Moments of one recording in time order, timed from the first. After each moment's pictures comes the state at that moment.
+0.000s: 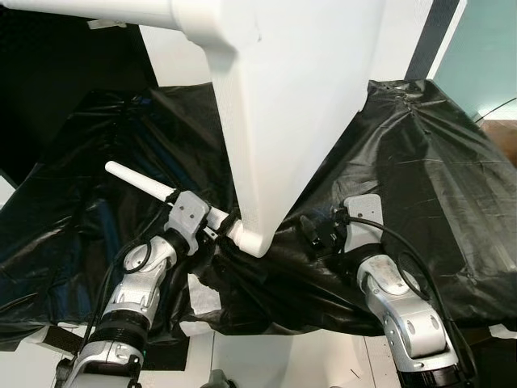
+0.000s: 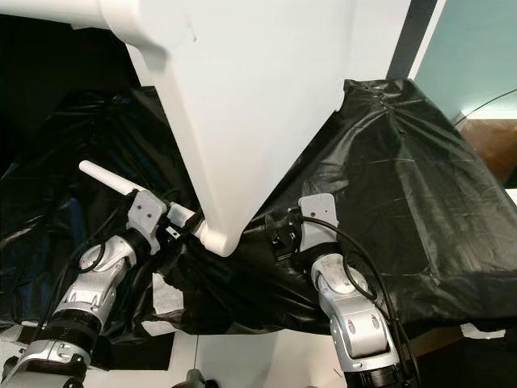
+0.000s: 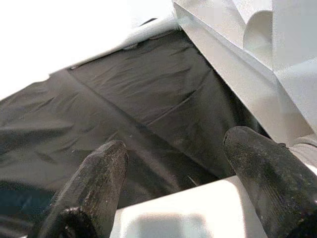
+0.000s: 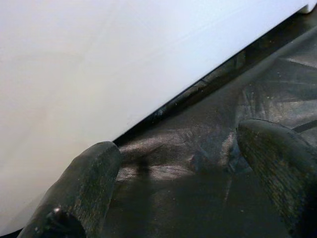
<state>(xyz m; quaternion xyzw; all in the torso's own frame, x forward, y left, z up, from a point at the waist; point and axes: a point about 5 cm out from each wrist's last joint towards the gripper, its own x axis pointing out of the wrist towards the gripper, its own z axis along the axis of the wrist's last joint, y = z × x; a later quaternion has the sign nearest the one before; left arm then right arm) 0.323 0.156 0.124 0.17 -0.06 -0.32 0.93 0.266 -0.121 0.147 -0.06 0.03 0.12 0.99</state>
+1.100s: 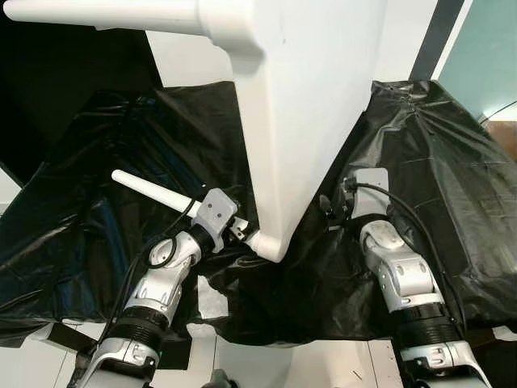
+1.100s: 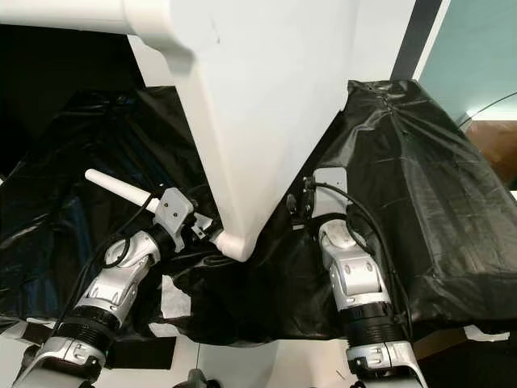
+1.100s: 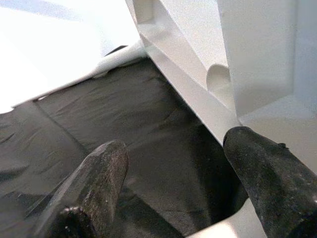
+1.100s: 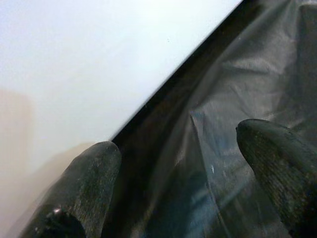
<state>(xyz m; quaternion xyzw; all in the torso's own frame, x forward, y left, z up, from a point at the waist) 0.319 0.113 0.135 0.14 -0.09 -0.38 0.91 0.328 -0.145 0.146 -0.06 0.07 0.03 1.00</state>
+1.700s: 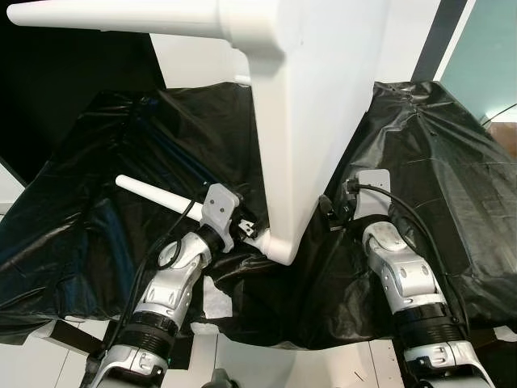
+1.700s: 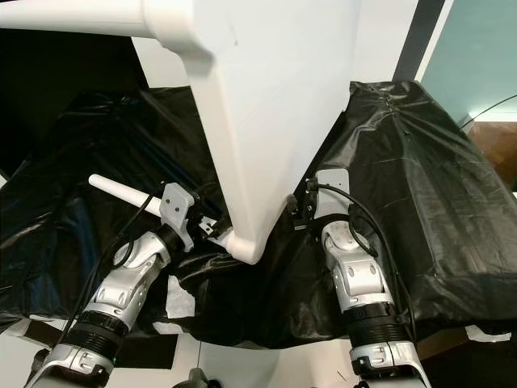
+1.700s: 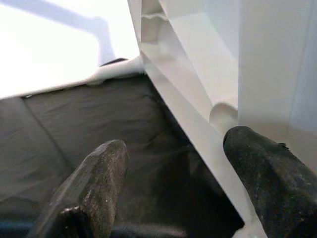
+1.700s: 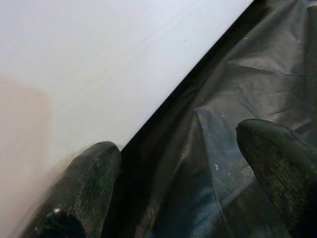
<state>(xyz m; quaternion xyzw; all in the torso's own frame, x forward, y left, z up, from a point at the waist) 0.311 0.096 0.142 0.05 -0.09 -0.39 0.91 0.325 -0.150 0.139 -0.06 0.06 0.03 1.00</state>
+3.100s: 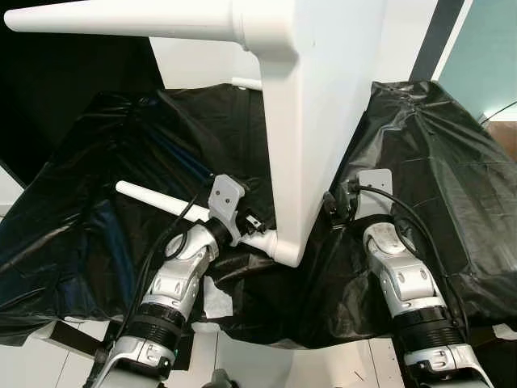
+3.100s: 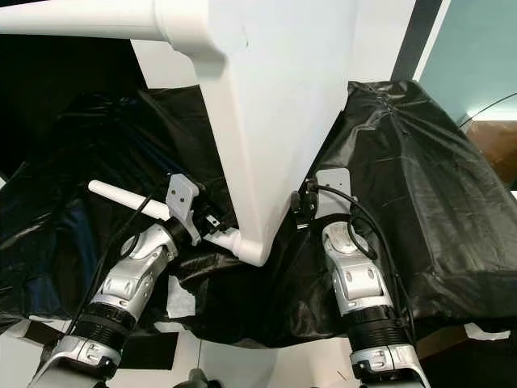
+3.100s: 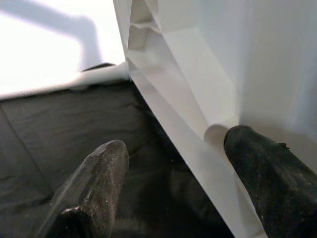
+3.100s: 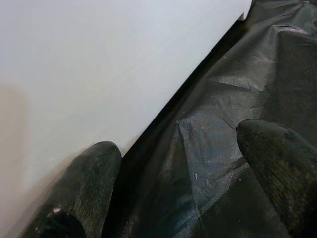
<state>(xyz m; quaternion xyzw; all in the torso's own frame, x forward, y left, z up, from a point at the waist) 0.319 0.089 0.149 0.02 -0.08 -0.40 0.91 0.324 -0.149 0.143 -0.09 0.04 0.02 1.00</state>
